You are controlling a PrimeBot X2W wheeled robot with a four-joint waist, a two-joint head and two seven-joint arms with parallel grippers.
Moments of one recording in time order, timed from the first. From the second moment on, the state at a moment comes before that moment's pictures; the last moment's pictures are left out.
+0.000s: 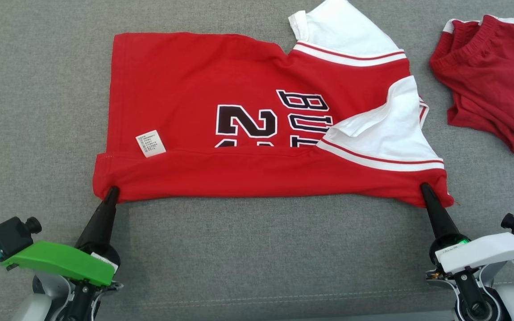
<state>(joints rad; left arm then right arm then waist) -0.08 0.35 -0.34 0.01 -1.28 -0.04 -0.10 0.07 -0.12 0.13 0.04 1.09 0.07 -0.03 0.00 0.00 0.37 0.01</state>
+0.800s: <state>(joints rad) 0.08 0.36 -0.32 -0.11 -1.28 0.00 -0.15 0.21 -0.15 0.08 -0.08 1.10 0.05 -0.03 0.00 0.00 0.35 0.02</state>
